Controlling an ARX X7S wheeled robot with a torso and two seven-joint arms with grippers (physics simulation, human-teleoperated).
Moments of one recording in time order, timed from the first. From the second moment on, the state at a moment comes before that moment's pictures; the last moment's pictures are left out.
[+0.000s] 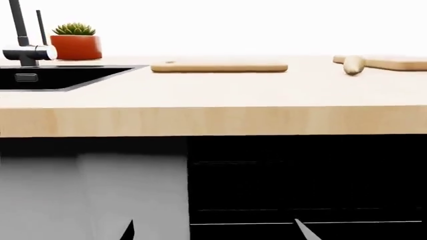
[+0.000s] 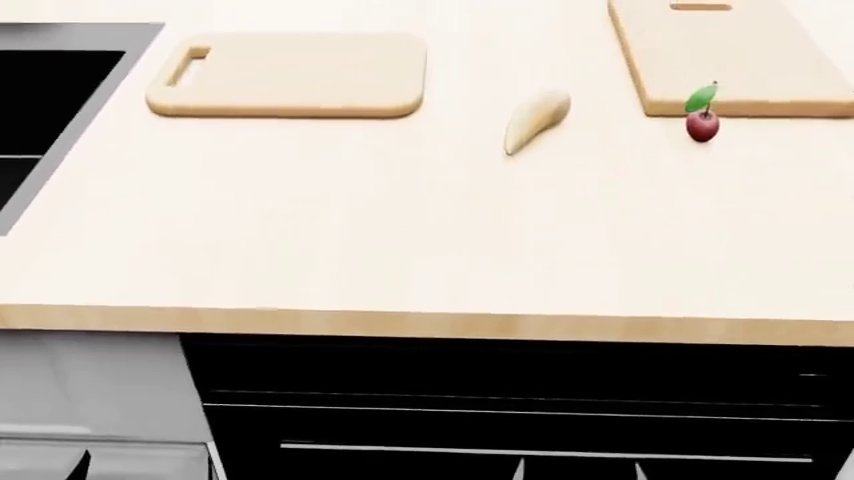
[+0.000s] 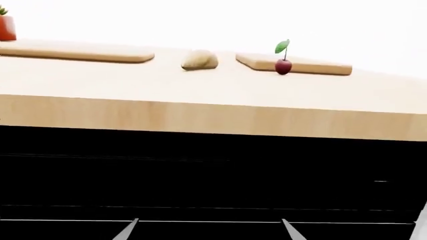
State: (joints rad) left arm 0.01 -0.14 0.16 0.00 -0.12 0.07 -0.14; right arm 0.00 0.14 -0.15 -0.02 0.07 -0.01 0.20
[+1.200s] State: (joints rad) left arm 0.02 -0.08 0.08 0.08 -0.10 -0.05 -0.06; right arm -0.01 0.08 -0.08 -0.08 -0.02 0.04 0.14
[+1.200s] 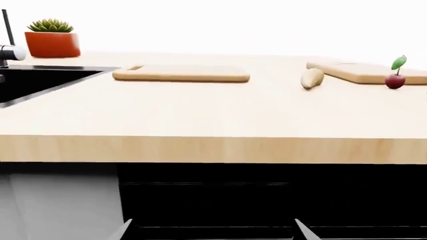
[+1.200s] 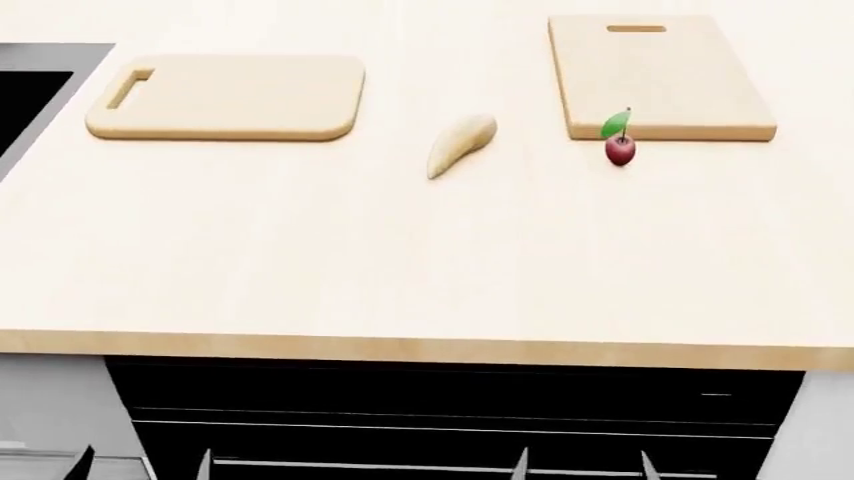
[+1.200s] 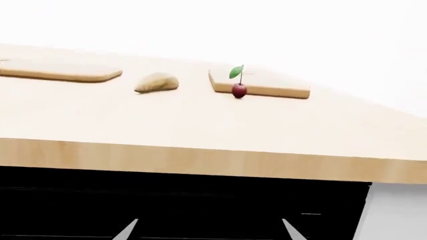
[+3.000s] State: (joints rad) left arm -0.79 -0.31 -0.14 0.66 -0.46 -1.42 -0.01; right arm 0.75 0.52 0.30 -0.80 0.78 1.56 0.21
